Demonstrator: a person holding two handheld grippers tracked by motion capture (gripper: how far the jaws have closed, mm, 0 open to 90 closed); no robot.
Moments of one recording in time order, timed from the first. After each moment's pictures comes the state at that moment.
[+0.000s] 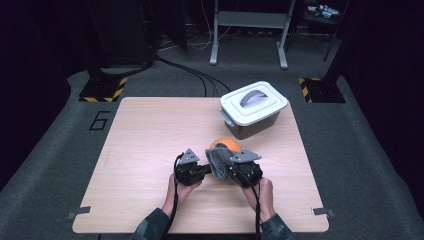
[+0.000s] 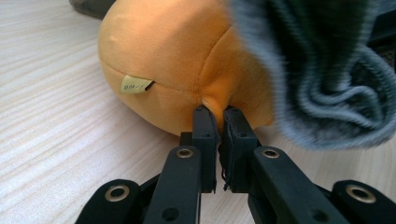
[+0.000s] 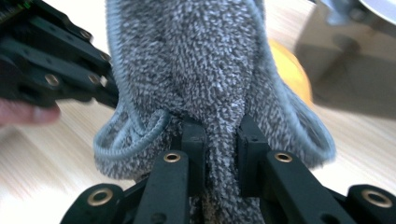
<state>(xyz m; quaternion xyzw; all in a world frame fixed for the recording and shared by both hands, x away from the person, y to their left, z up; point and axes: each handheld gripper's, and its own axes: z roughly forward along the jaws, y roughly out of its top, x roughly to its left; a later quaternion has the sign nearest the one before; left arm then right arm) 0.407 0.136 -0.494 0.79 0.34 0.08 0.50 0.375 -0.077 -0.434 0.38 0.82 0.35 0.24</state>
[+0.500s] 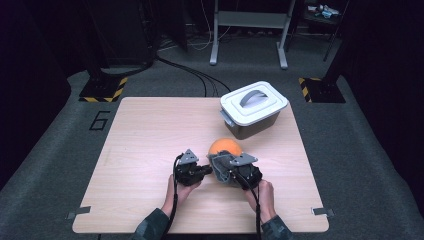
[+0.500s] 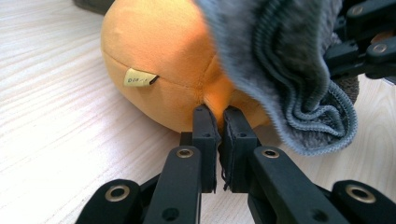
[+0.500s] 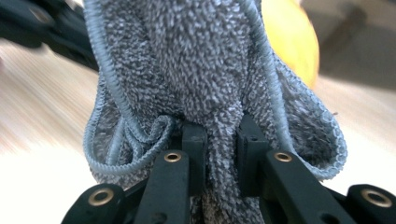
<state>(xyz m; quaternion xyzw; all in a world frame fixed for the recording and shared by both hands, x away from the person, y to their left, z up) 0.408 0.138 -0.496 0.79 0.35 0.07 0.50 0.379 -0.083 -0.460 0.39 0.83 0.31 0.24</state>
